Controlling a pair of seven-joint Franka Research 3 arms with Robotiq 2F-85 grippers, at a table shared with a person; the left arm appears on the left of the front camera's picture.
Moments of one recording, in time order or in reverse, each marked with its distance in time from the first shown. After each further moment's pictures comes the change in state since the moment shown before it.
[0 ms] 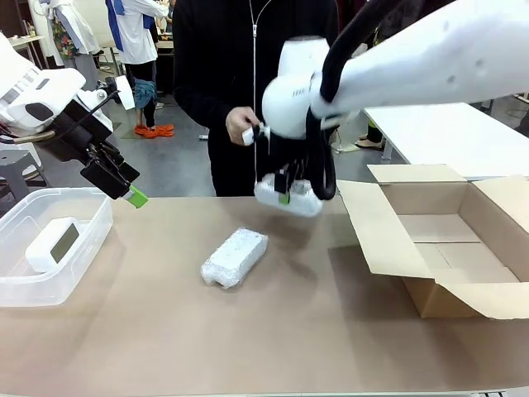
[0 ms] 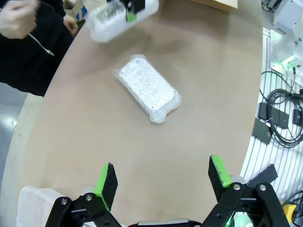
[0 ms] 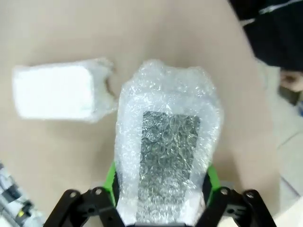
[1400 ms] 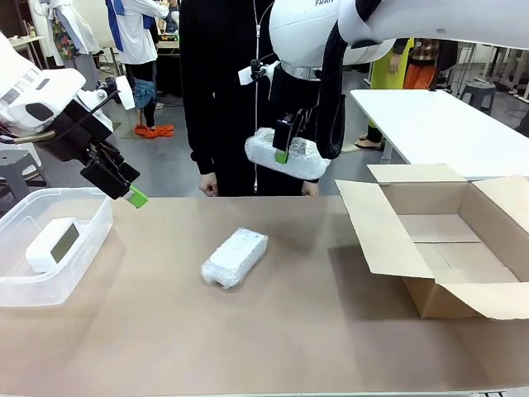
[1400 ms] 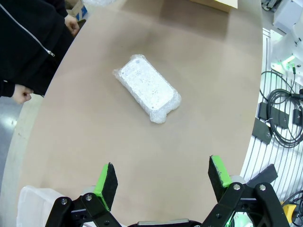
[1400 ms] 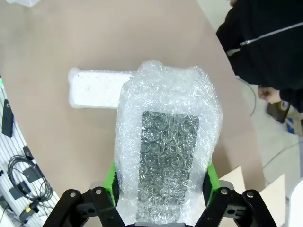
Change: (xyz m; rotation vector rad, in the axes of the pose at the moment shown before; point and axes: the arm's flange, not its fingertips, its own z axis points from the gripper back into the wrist) left arm 0.000 0.000 0.000 0.000 0.000 0.000; right arm -0.018 0.036 0.111 -0.019 -0.127 0.037
